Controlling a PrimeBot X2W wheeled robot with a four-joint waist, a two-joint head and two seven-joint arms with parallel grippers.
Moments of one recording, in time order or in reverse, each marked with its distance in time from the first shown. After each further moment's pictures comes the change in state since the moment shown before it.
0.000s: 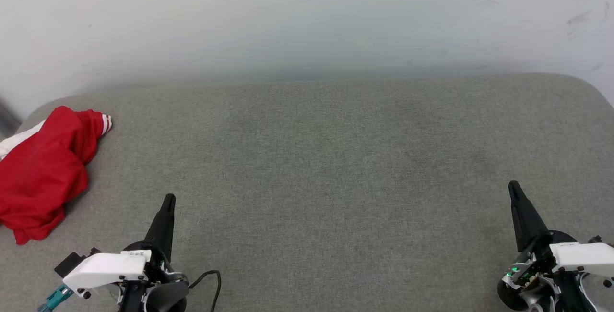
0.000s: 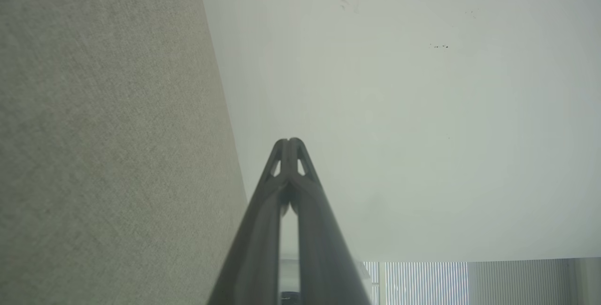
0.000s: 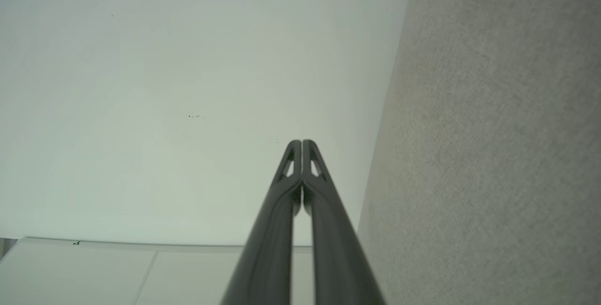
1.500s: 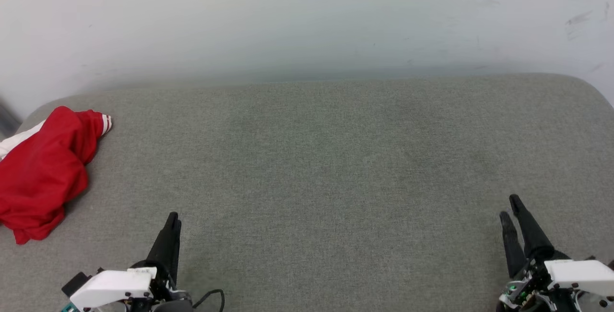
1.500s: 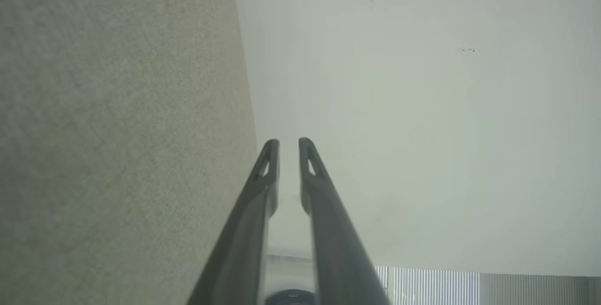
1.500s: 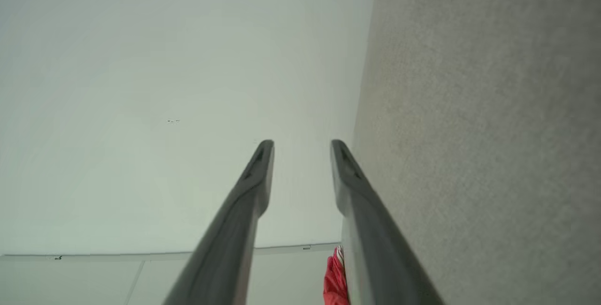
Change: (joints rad) left arm 0.027 -0.003 -0.004 0.032 0.000 0.001 -0.002; right arm 0.028 0.001 0.001 0.031 0.000 0.000 0.000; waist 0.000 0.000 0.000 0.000
